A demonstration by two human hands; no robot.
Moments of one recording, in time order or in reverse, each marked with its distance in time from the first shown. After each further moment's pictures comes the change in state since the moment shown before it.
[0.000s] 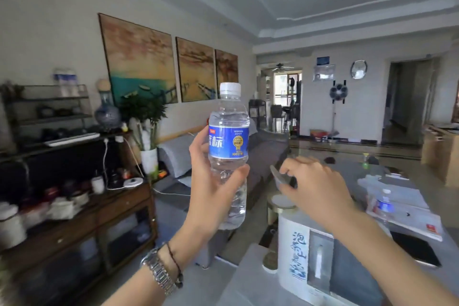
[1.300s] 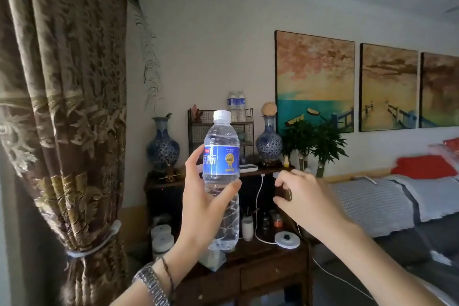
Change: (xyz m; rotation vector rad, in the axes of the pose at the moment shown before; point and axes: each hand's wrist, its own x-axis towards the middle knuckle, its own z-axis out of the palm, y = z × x) left_hand 0.258 -0.300 -0.464 0.730 0.517 -0.029; right_hand 0.454 -0.425 0.363 0.461 -0.055 -0.618
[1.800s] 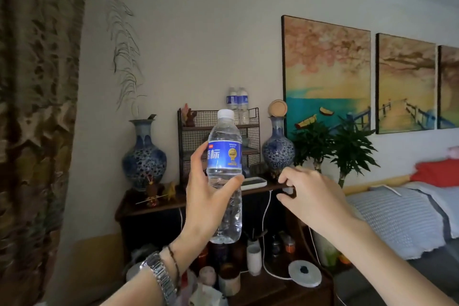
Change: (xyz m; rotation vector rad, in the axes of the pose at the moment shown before) left_hand 0.166 -0.189 0.050 -0.027 -0.003 -0.073; right_hand 0.188 0.043 0.133 -0.054 0.039 0.010
